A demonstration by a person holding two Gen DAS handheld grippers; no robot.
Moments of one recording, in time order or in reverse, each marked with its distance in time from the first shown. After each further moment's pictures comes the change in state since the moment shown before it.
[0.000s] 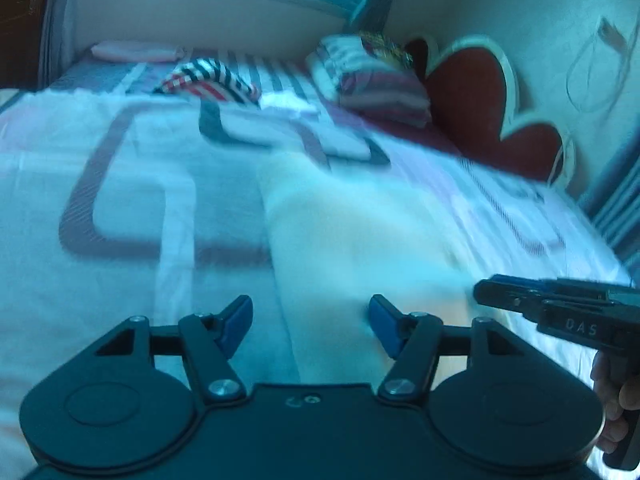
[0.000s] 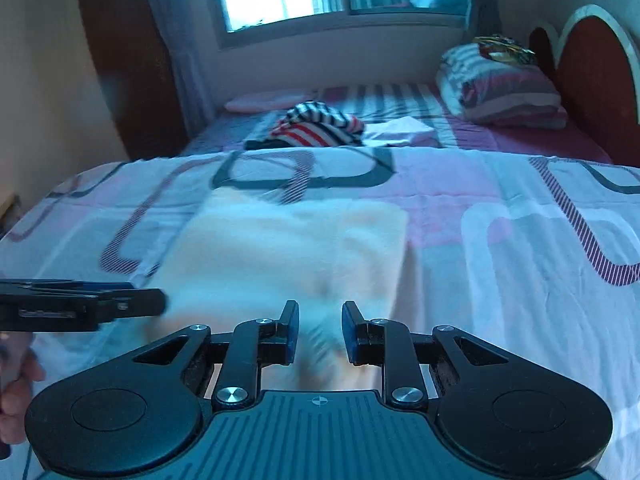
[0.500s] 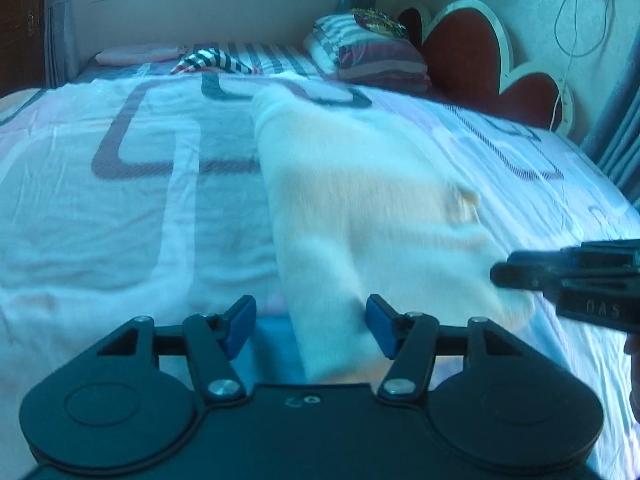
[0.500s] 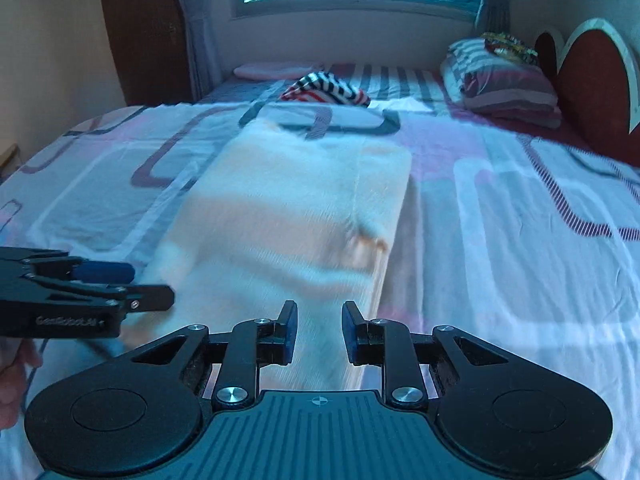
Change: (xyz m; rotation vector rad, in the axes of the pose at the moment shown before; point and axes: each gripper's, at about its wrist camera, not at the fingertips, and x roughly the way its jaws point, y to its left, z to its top) left arm -0.043 -0.032 -0.063 0.082 0.042 0.078; right arm -0.046 0.024 -0.057 -0.044 0.061 -0.025
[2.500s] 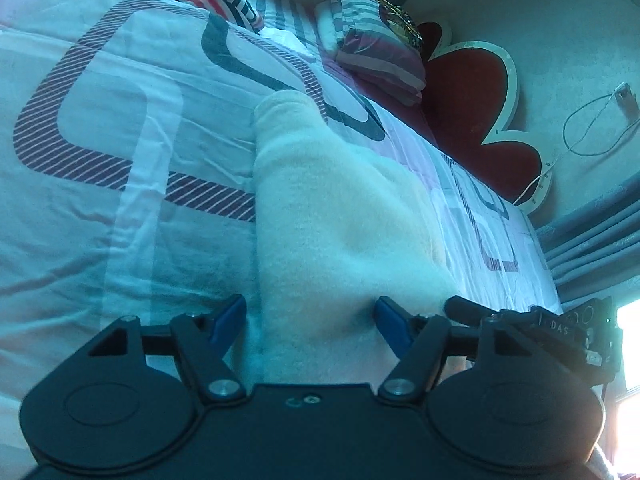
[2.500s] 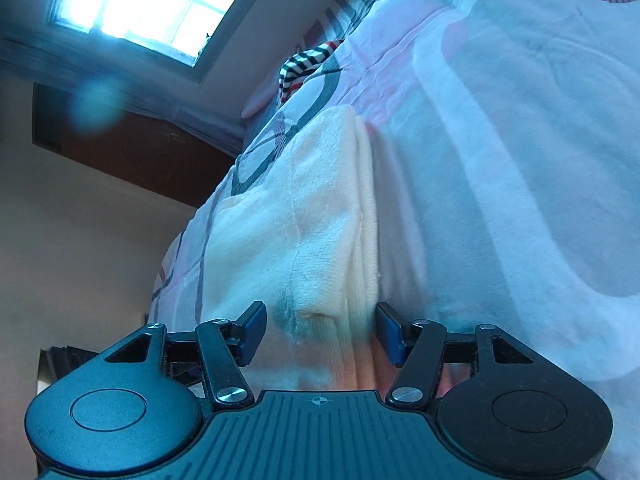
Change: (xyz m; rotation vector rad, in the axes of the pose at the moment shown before) left arm 0.083 0.071 0.082 -0.348 0.120 -0.309; right arm 0.074 -0.139 0.042 0.691 0.053 0.514
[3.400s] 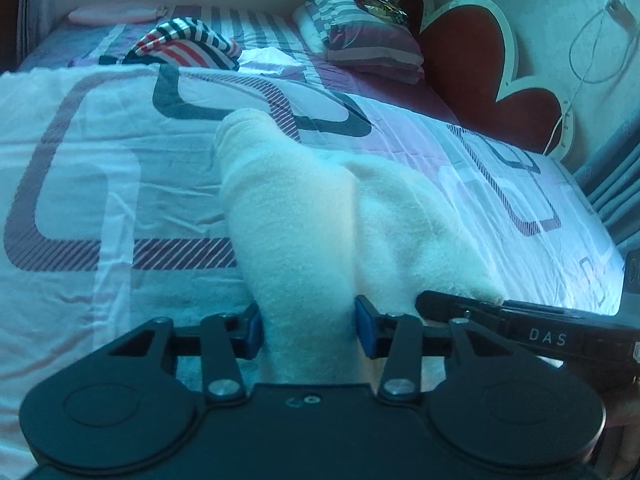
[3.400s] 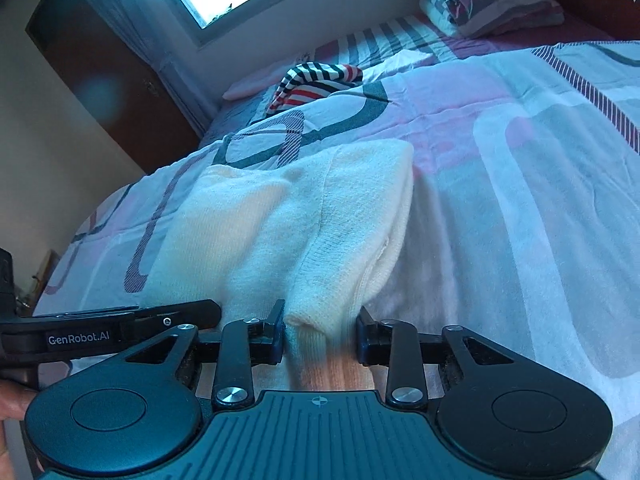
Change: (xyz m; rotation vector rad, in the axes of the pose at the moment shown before) left arm 0.012 -0.062 0.003 0.275 -0.020 0.200; right arm 0.032 0.064 -0.023 -0.353 -0.074 -0.306
